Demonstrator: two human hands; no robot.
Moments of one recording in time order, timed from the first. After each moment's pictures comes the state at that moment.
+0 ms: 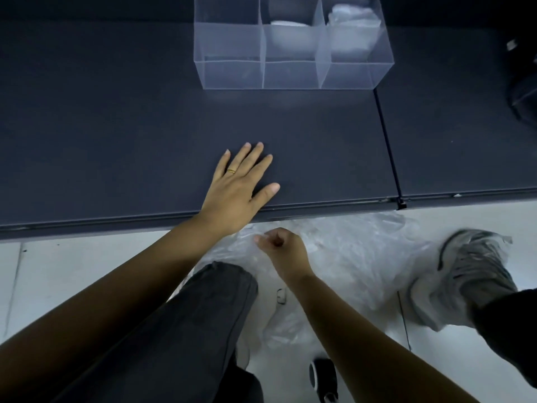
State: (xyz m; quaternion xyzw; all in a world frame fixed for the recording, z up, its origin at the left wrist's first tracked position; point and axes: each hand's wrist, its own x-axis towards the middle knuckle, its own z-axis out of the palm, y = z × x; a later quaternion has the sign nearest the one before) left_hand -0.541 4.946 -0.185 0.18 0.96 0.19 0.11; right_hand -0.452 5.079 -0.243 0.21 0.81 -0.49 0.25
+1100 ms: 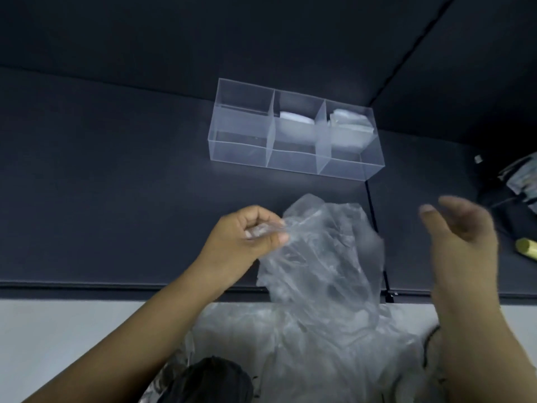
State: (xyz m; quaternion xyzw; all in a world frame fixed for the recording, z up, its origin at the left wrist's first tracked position) left_hand -0.564 4.962 -0.122 -0.04 0.66 0.74 0.13; right_hand -0.566 5.211 -0.050 0.27 0.82 -0.48 -0.16
